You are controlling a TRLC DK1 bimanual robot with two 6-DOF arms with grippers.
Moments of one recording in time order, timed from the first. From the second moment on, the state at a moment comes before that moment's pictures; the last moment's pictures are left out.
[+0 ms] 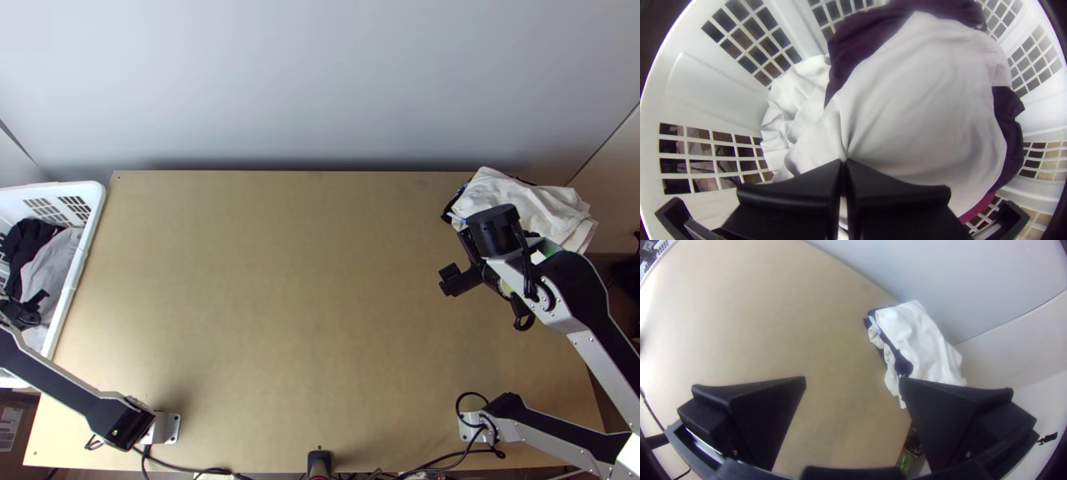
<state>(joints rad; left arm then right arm) 1.05 2.38 1.63 -0.39 -0.14 0.01 0.51 1.17 1.35 -1.16 0.43 -0.13</state>
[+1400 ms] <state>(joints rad) 0.59 1.35 1.93 -0.72 0.35 -0.26 0.49 1.03 1.40 -1.16 0.41 -0.17</state>
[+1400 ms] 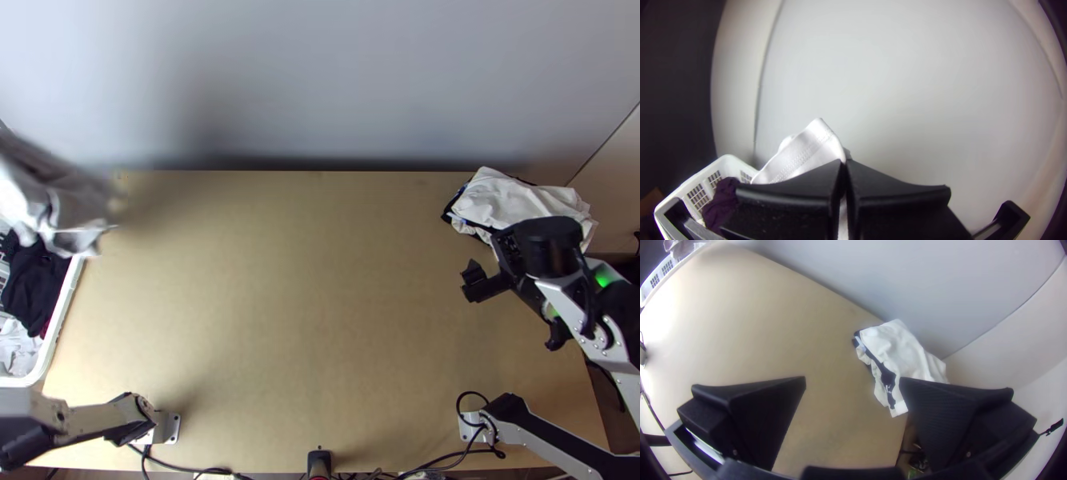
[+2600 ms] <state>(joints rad) -0.85 1.20 1.35 -0.90 0.16 -0.14 0.39 0.97 1.39 -1.17 0.32 -0.15</state>
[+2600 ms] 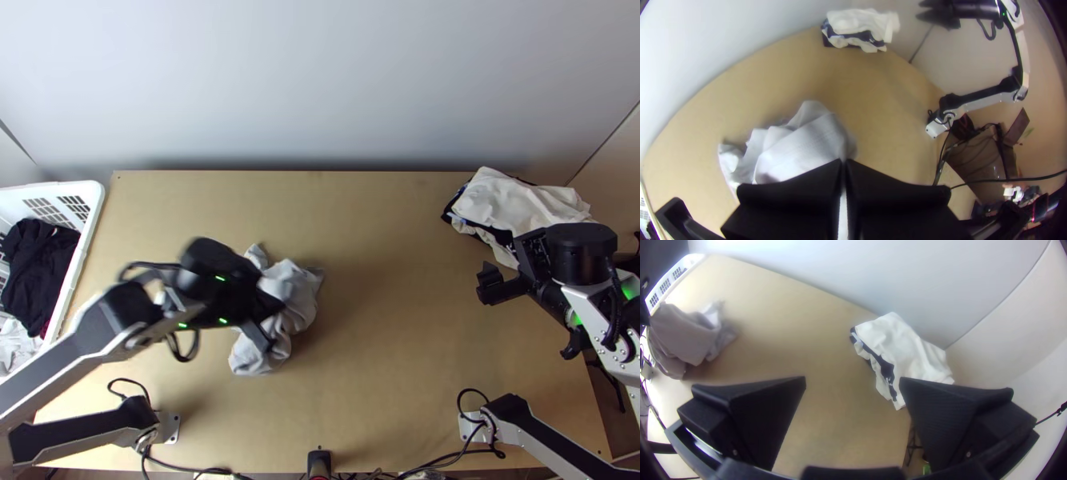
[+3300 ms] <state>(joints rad) -1.13 1.71 1.63 -0.72 0.12 -0.08 0.30 0.97 1.35 -1.18 0.28 -0.13</state>
